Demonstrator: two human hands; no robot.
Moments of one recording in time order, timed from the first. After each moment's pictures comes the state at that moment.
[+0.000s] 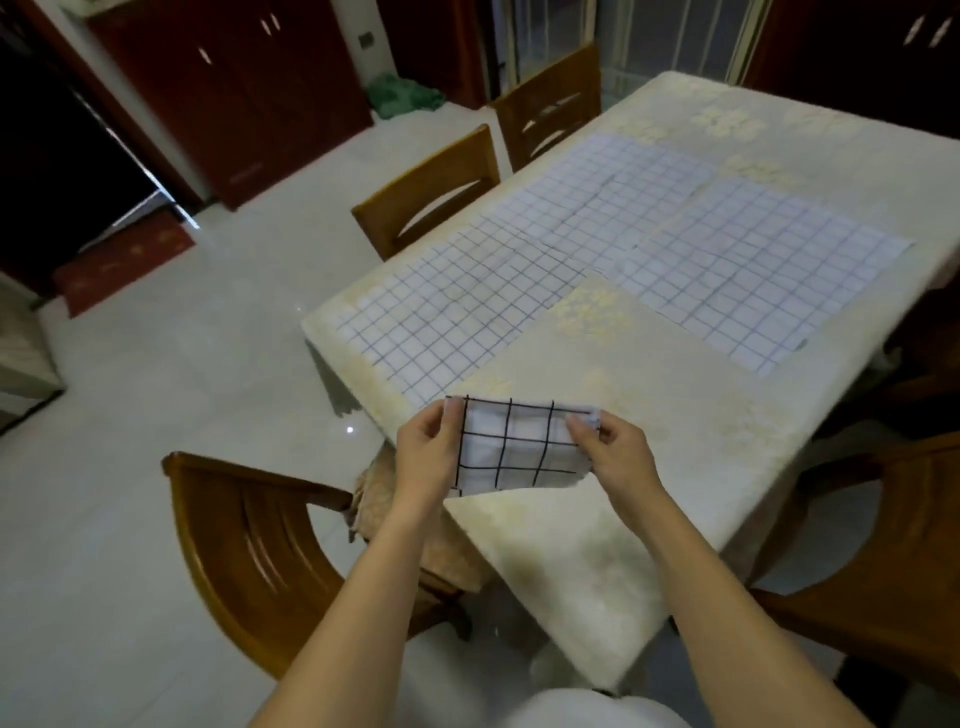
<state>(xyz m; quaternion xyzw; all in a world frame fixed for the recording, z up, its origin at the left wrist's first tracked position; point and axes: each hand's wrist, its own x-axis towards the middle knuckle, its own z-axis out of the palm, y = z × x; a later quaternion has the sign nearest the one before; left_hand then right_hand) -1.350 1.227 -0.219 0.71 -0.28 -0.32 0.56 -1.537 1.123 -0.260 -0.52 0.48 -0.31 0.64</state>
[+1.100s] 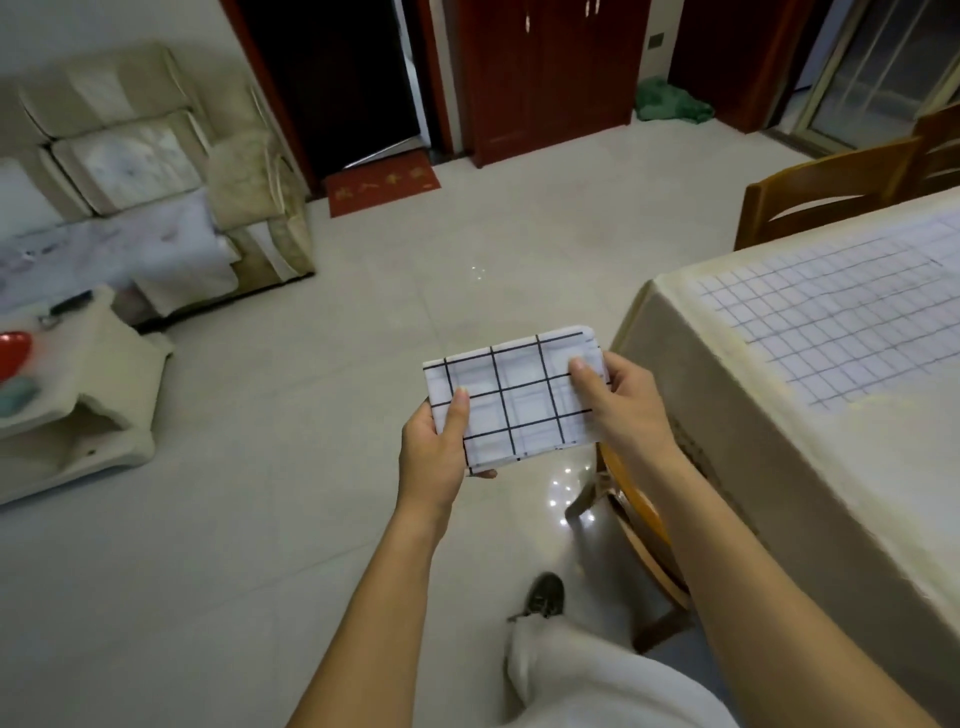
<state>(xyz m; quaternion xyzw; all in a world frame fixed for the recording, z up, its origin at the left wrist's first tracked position) -1.019 1.653 -0.174 0.72 -0.07 -0.20 0.66 -1.106 1.478 -0.175 -0.67 0.27 -0.23 0.66</state>
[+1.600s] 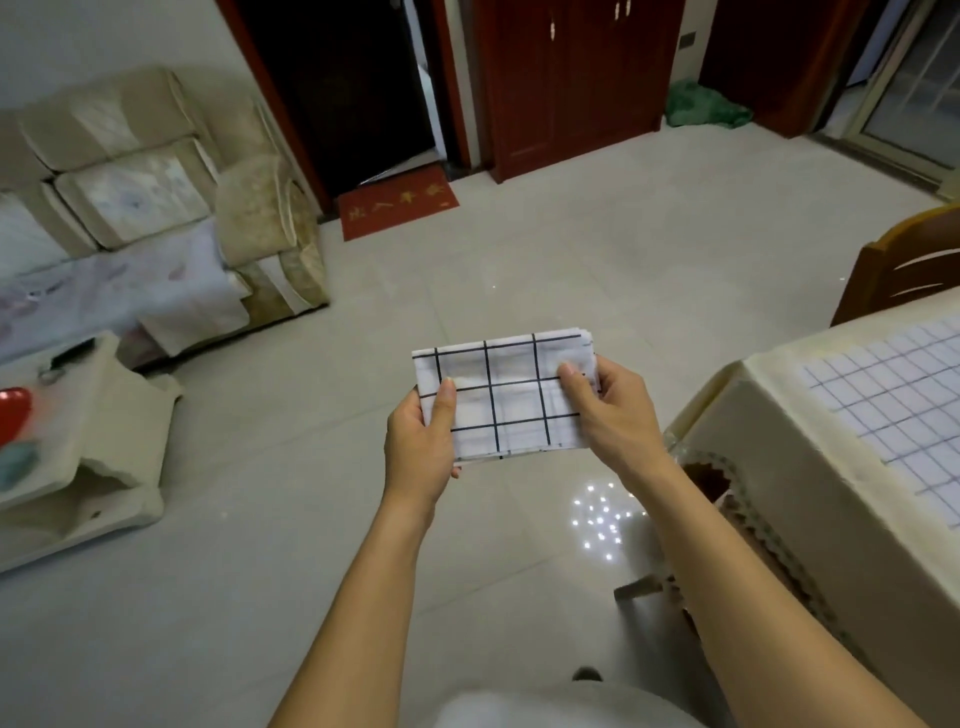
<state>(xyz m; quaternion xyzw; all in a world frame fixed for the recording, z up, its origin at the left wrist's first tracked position) -0.758 1.578 -0.161 0.79 -0.09 -0.14 0.60 -0.857 1.407 -0.168 -0.70 0.26 -0.24 0.62</state>
